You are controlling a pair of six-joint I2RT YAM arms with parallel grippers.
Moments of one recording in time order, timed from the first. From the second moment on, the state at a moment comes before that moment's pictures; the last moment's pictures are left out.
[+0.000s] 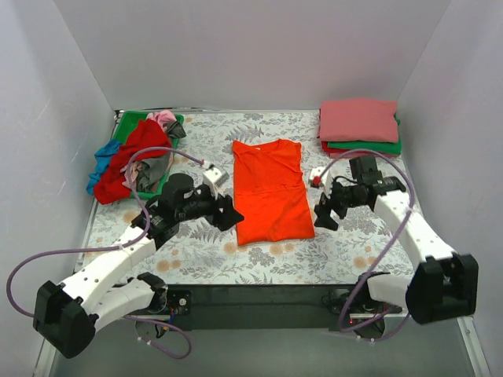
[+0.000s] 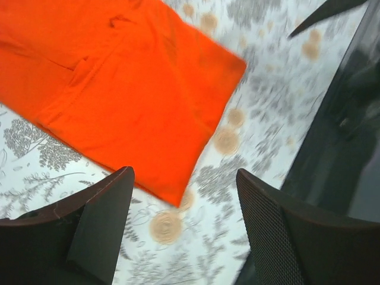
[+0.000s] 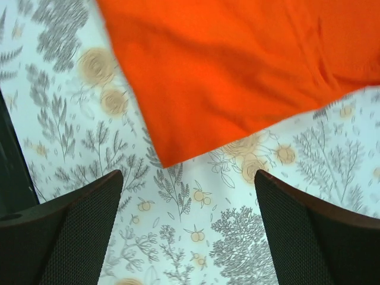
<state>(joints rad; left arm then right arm) -0.57 0.97 0.71 -0.19 0.46 -0.22 0.21 1.26 0.93 -0.85 -0.67 -0.78</state>
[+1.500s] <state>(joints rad) -0.88 1.39 0.46 0.22 0.09 0.55 0.50 1.28 0.54 -0.33 -0.52 -1.16</state>
